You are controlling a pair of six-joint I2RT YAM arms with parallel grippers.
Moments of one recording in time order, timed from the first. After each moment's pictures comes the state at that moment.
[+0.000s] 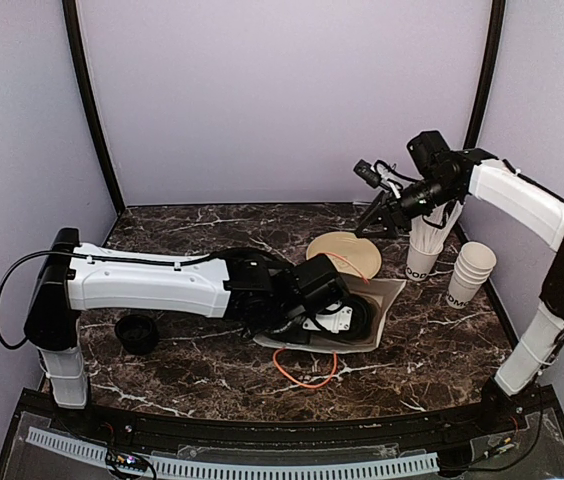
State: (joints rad) left arm -1.26 1.94 1.61 -0.73 -0.56 0.68; right arm 0.38 1.64 1.58 -0.94 -0.78 -0.54
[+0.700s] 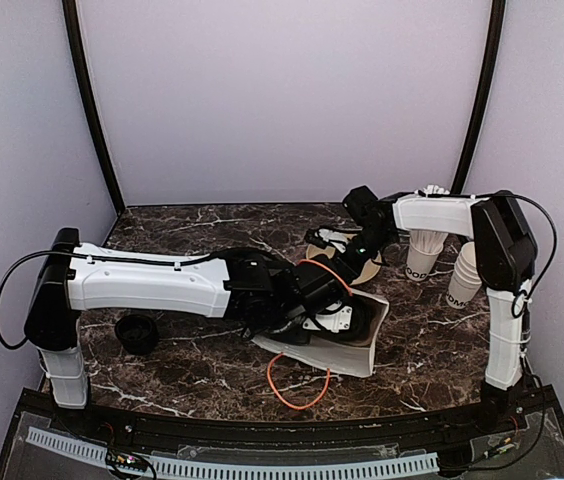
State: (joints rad) left arm -1.26 1.94 1.61 -0.73 -0.56 0.67; right arm 0.54 2.07 1.58 -0.74 -0.51 -0.50
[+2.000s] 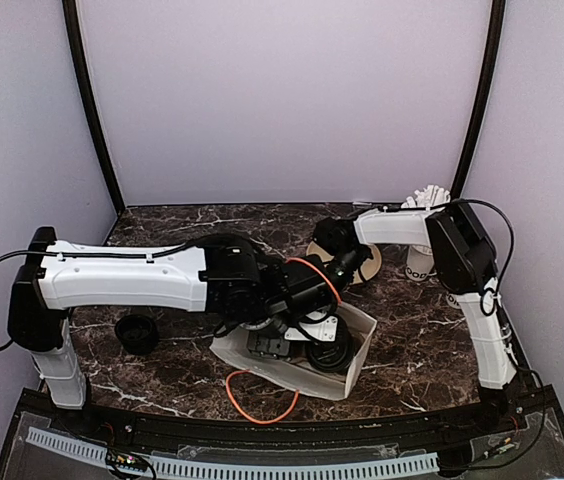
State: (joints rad) left arm -1.29 1.86 1.65 -1.03 -0.40 0.52; right arm 0.66 2.31 1.76 -1.05 -0.79 -0.67
